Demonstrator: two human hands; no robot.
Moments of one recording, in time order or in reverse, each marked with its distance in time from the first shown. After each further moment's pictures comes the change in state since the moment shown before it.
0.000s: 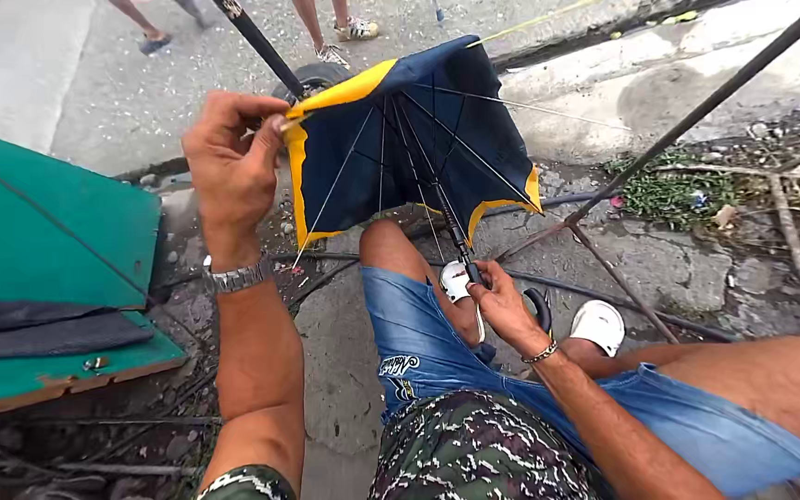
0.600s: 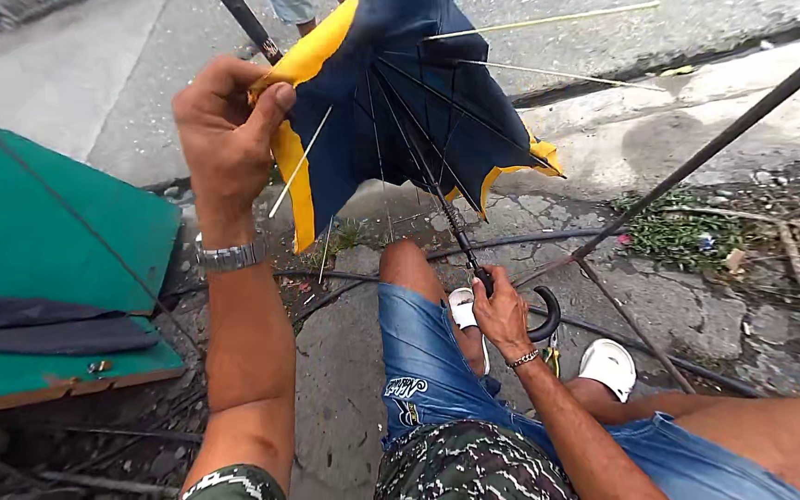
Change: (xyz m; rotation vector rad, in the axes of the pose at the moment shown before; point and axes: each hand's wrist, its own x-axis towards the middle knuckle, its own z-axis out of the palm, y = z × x) left_hand 0.047 0.021 -0.029 -0.060 0.010 0.181; right_hand 0.029 0.000 0.015 -0.554 0.351 -0.212
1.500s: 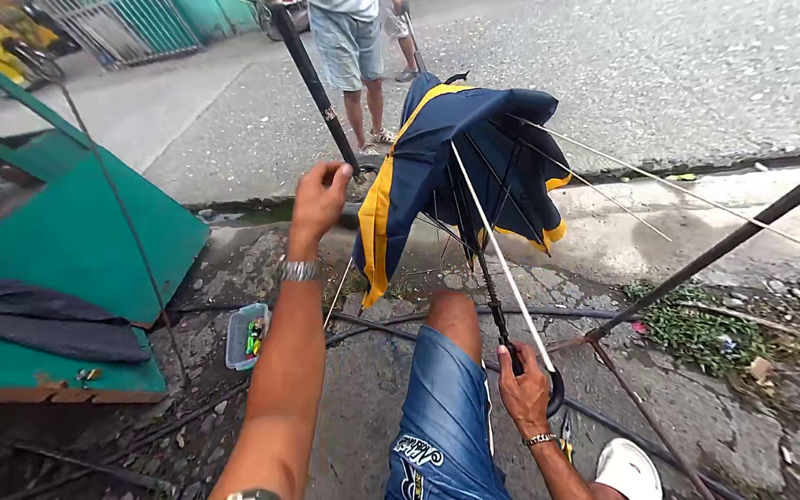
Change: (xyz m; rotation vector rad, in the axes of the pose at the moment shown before) left_hand -0.021 -0.057 0.000 0.261 0.090 -0.663; right_hand 0.000 0.057 0.028 0.145 0.289 -0.191
